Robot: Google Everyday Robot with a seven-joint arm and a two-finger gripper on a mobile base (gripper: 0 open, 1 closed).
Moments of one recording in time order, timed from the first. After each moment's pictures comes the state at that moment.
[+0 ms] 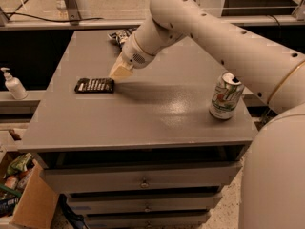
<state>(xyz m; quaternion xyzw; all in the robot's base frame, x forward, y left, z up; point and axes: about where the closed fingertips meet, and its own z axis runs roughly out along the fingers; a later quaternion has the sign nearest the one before) 0.650 0.103 0.845 -0.65 0.67 0.21 0.30</state>
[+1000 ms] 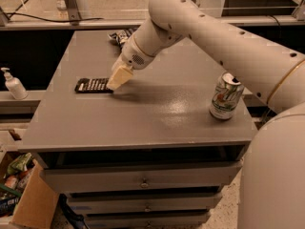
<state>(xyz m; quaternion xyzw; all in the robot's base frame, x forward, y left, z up) 0.650 0.104 0.841 -0.64 0.68 0.21 0.29</state>
